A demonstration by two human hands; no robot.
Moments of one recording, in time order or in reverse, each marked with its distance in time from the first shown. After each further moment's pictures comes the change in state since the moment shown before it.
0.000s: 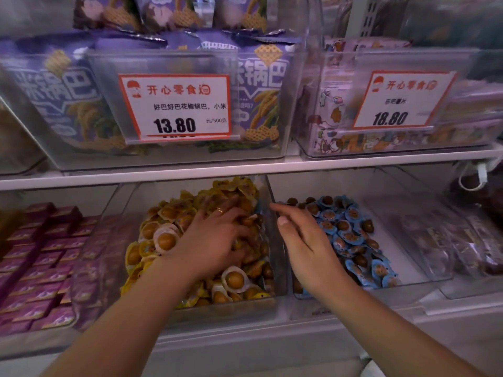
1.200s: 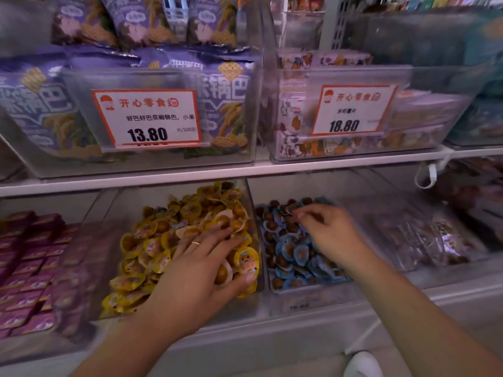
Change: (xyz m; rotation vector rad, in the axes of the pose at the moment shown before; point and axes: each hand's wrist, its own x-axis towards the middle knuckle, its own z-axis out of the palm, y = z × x) left_hand -0.058 0.050 -0.009 -0.251 0.167 -0.083; right_hand 0.024 0.035 -0.072 -0.110 0.064 0.167
